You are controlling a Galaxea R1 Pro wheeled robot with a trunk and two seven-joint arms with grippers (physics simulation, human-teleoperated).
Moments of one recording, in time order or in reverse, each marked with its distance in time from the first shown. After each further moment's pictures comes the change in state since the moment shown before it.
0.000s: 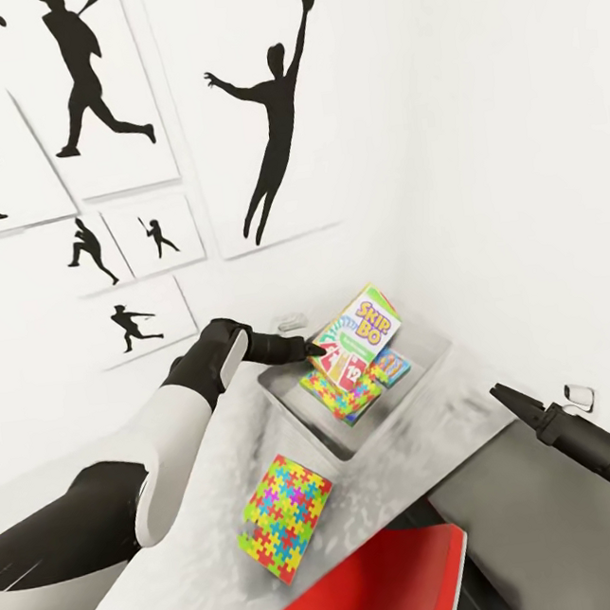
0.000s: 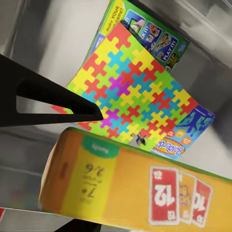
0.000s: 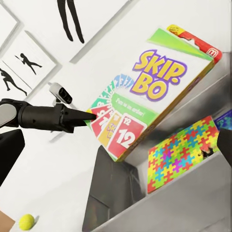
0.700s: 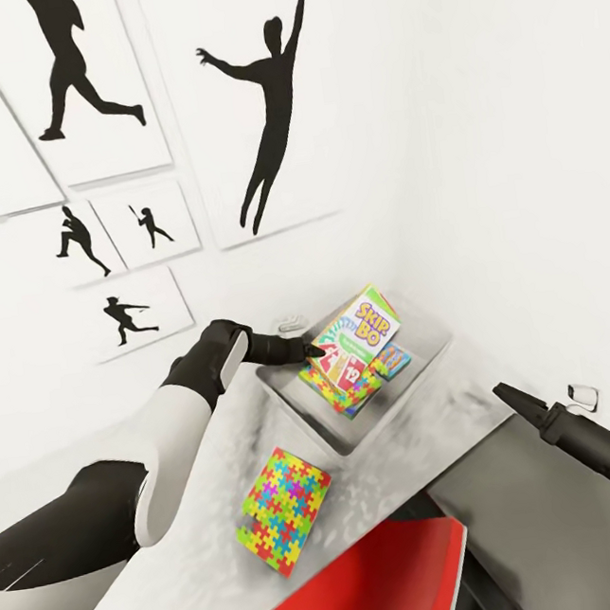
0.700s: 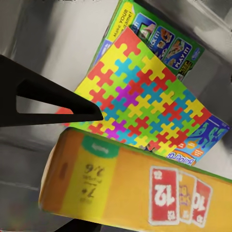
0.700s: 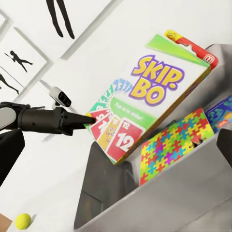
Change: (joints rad) left arm -0.001 0.003 -0.008 0.012 -0.010 -0.023 -0.002; right arm 0.000 0.000 -0.012 0.000 0.000 0.001 0.001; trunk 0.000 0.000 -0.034
